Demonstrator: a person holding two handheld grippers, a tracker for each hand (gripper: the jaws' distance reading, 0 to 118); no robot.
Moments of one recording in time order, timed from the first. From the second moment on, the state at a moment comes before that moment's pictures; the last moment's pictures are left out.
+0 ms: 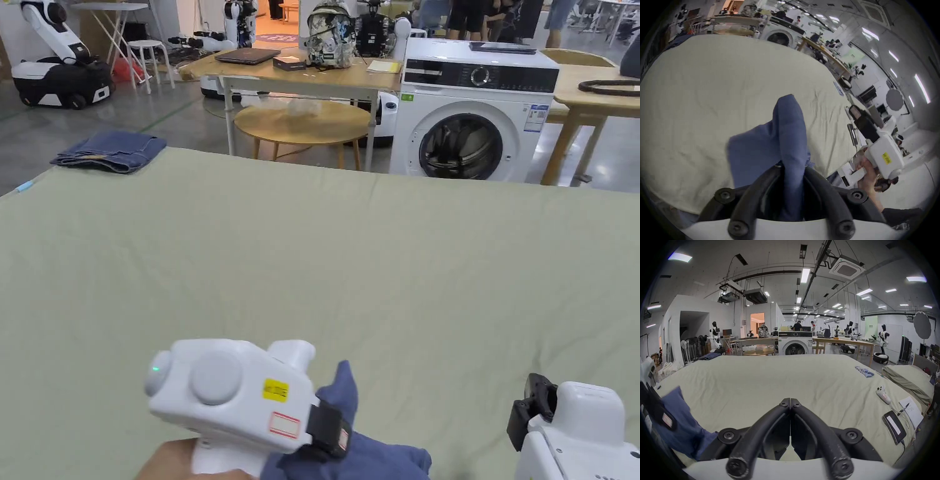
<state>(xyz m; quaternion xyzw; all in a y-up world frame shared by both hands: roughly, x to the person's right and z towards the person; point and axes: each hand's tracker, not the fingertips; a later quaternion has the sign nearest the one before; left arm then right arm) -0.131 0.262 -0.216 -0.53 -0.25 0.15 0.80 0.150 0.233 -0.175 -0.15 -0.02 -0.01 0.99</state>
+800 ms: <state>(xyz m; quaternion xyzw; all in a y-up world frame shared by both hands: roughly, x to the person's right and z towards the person) -0.122 0.242 -0.219 -0.51 -0.29 0.25 0.77 0.166 0.232 -0.167 -0.16 -0.04 -0.01 0.99</state>
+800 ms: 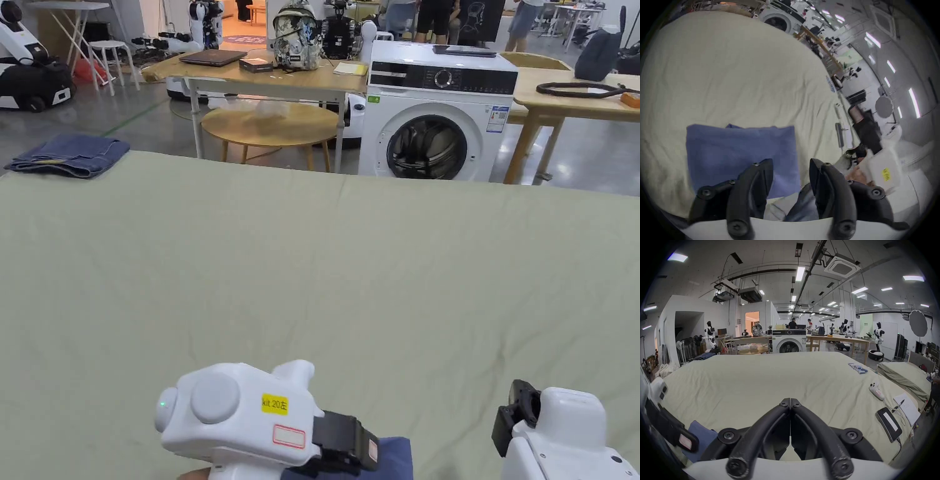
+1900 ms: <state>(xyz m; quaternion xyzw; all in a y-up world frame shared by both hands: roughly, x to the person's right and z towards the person) -0.182 0.252 -0.202 -0.20 -0.11 0.09 0.97 0.138 0.253 -0.190 -0.12 -0.02 -0.01 0.99</state>
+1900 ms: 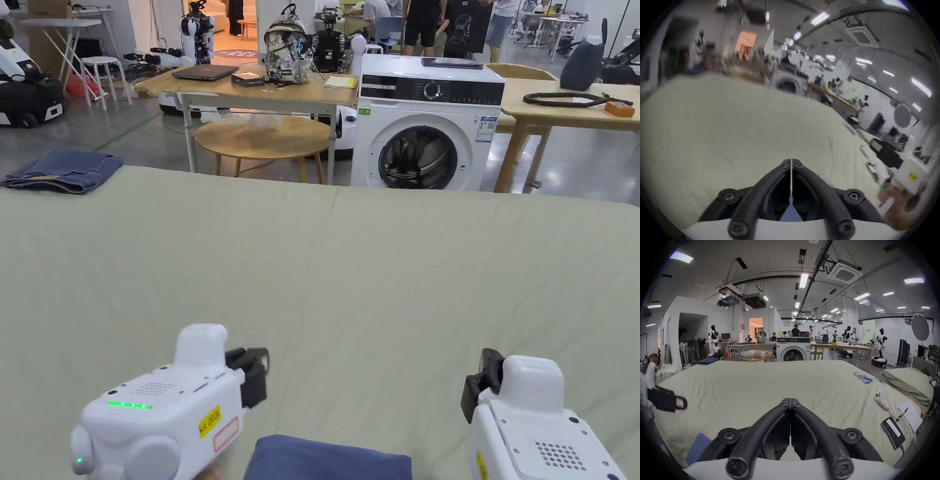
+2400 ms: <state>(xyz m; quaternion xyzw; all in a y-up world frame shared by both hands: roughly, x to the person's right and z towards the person) -0.187 0.274 -0.178 -0.01 0.04 0.01 1.00 0.115 0.278 -0.190 -0.04 -0.02 0.00 1.00</state>
